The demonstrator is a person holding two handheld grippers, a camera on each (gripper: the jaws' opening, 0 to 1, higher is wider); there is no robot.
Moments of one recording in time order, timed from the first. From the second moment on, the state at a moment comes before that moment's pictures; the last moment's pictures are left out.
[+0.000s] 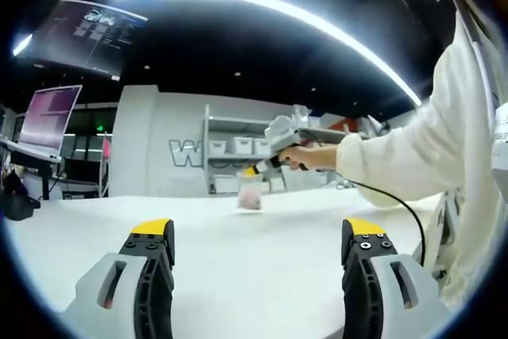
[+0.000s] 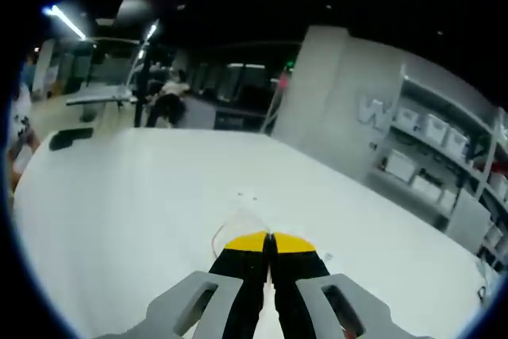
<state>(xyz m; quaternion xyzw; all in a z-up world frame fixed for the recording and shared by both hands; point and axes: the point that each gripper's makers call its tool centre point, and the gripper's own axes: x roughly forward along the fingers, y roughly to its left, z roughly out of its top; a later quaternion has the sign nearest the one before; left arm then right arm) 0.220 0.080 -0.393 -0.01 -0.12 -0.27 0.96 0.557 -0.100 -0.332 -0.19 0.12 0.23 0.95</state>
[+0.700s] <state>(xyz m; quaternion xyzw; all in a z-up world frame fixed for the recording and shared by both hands) 0.221 0.082 -0.396 -0.01 -0.11 -0.26 0.96 0.586 -0.110 -0.341 -0.16 0.13 0.19 0.96</state>
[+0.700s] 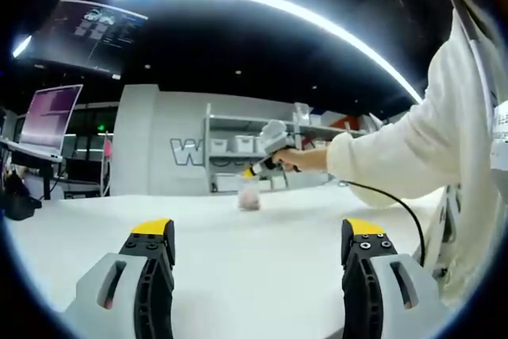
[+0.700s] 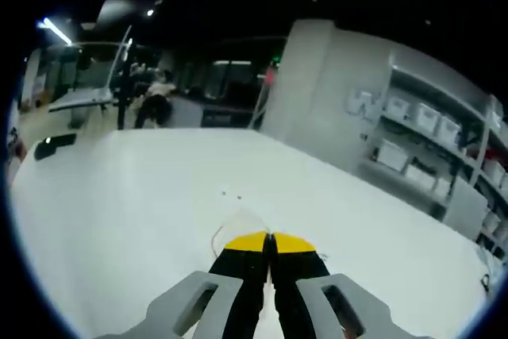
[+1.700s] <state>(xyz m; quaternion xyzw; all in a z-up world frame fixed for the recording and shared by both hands) 0.221 0.083 -0.401 -0.01 -0.10 -0.26 0.96 0.601 -0.070 -0.363 -0.15 0.15 0.21 0.96</state>
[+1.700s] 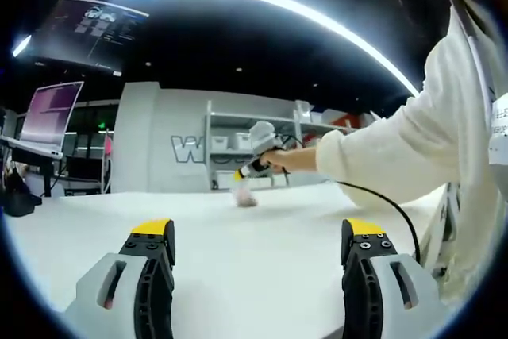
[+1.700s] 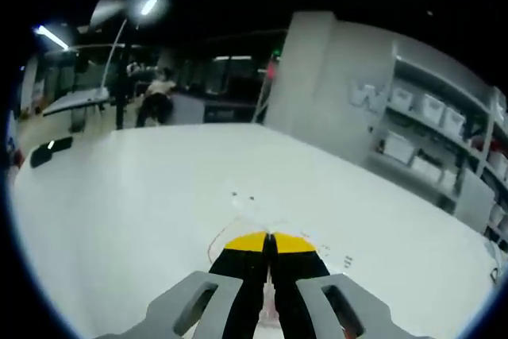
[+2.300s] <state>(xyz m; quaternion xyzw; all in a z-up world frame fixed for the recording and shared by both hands) 0.221 0.080 -0.398 -0.02 -0.11 -0.27 0.96 0.593 -0.042 -0.395 -0.13 0.17 0.23 0.95</state>
